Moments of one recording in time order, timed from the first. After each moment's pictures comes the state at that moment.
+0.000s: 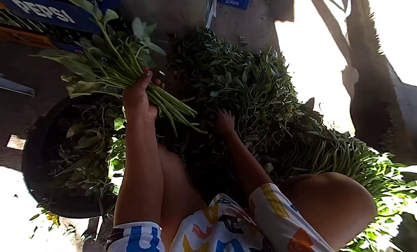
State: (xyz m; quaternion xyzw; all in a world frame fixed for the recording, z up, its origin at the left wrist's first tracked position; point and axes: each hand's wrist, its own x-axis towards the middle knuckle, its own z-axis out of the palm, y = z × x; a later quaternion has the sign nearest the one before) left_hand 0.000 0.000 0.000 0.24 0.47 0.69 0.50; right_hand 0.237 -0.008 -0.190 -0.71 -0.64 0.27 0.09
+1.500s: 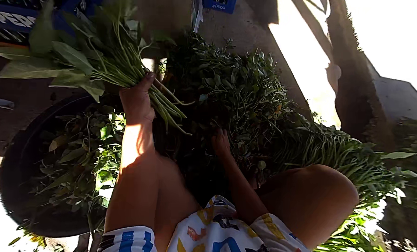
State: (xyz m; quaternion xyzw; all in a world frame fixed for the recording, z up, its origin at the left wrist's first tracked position) left_hand 0.029 0.011 0.001 0.34 0.50 0.67 0.44; right_hand 0.239 -0.090 -0.184 -0.76 -0.51 0.35 0.17
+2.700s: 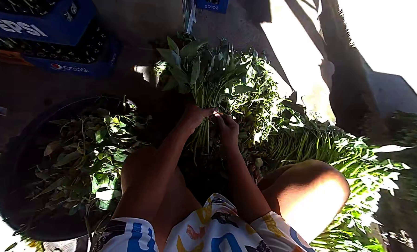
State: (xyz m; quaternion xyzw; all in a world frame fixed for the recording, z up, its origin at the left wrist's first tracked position) left_hand 0.127 -0.021 -0.037 0.49 0.55 0.30 0.61; right_hand 0.247 -0.094 -0.104 -0.62 -0.41 0.37 0.56
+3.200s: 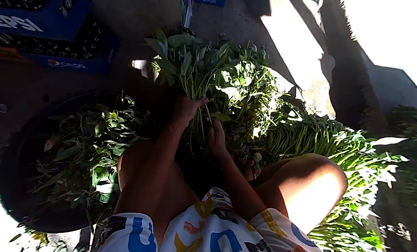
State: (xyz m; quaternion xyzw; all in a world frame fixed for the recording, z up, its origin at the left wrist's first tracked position) left_hand 0.122 -0.016 -0.043 0.49 0.58 0.35 0.55; right_hand 0.231 -0.119 -0.148 -0.62 -0.58 0.29 0.45
